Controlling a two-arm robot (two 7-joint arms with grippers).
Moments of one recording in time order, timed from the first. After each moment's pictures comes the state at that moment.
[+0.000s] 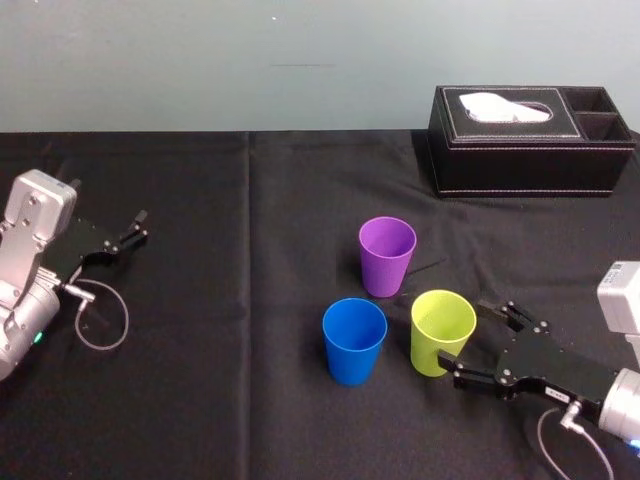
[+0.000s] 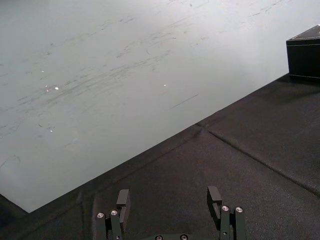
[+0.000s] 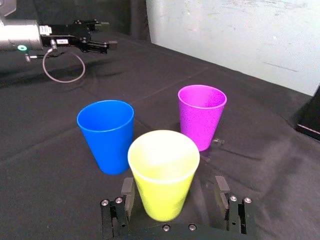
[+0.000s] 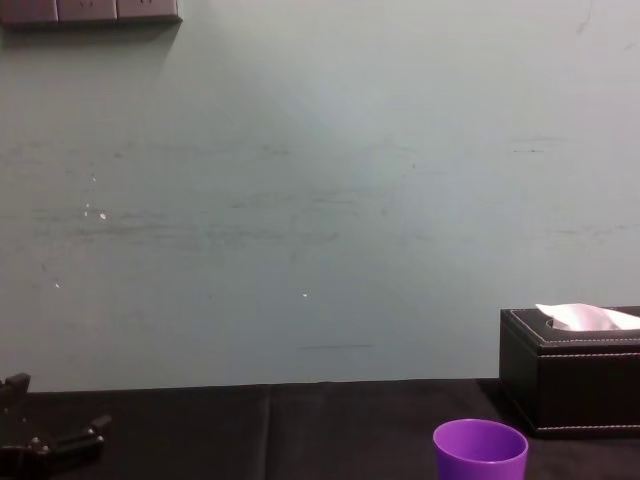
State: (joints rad) left arm -0.20 0.60 0.45 -1.41 -0.25 -0.12 0.03; right arm -0.13 0.73 -0.27 -1.68 0.46 -0.07 0.52
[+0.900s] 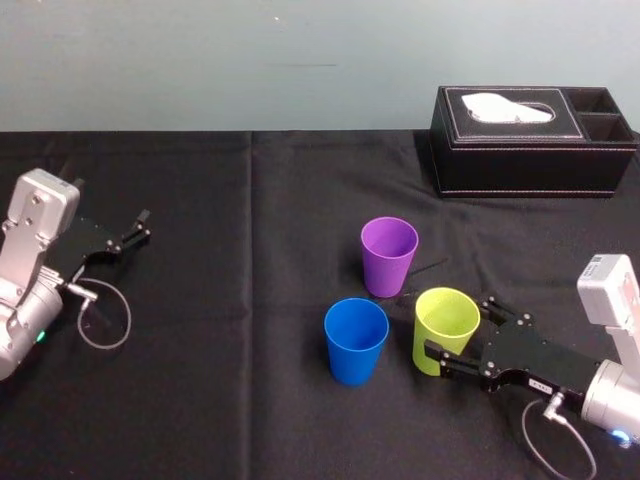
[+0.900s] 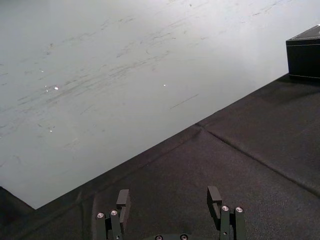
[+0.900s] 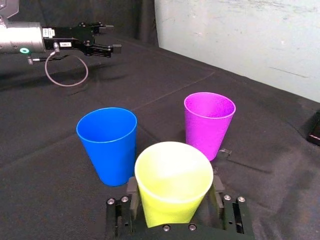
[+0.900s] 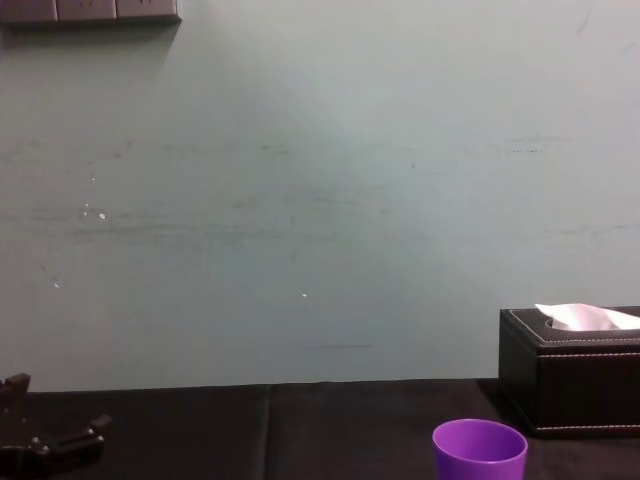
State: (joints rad) left arm -0.20 0.60 0.45 -1.41 -0.25 -0.12 0.03; right arm -0.07 0.68 -0.29 -1.64 0.42 -0.06 0.54
